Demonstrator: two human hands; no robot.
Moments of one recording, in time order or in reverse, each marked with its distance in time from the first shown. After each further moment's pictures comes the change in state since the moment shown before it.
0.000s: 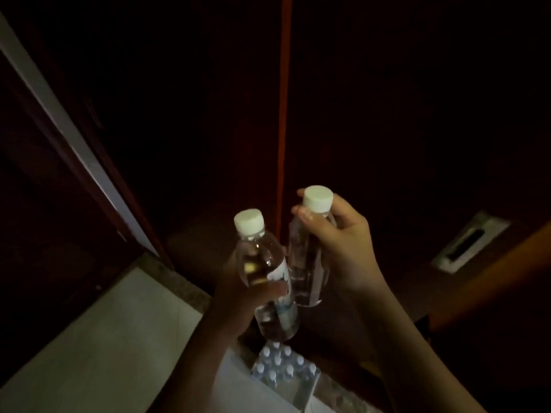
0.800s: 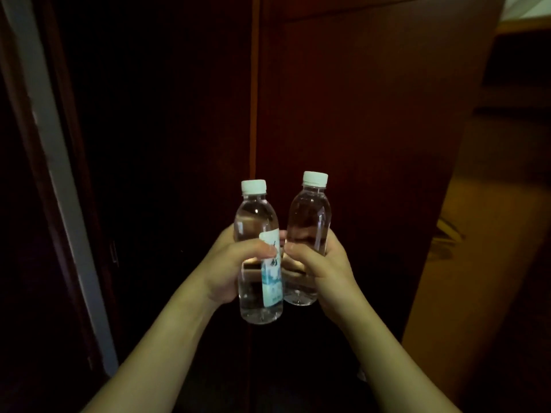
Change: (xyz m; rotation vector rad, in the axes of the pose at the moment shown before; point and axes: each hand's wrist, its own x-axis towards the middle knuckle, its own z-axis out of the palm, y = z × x) left_hand 0.010 0.377 0.052 -0.151 -0.246 0.222; right_hand -0.020 -0.301 0.031 -0.056 -0.064 -0.184
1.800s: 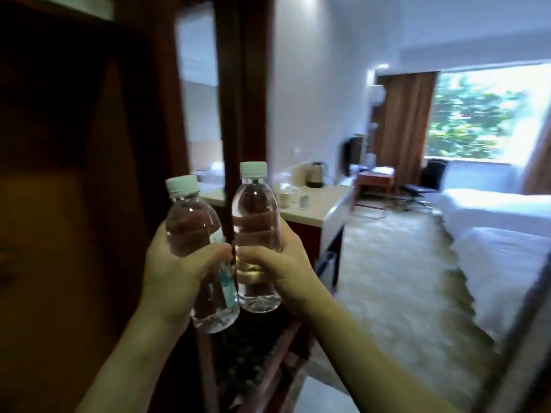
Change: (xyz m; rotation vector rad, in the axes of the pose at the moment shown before) left_hand -0.004 -0.046 0.374 -0.389 -0.782 0.040; right_hand -0.264 -0.132 -0.182 -0.506 1.185 -0.305
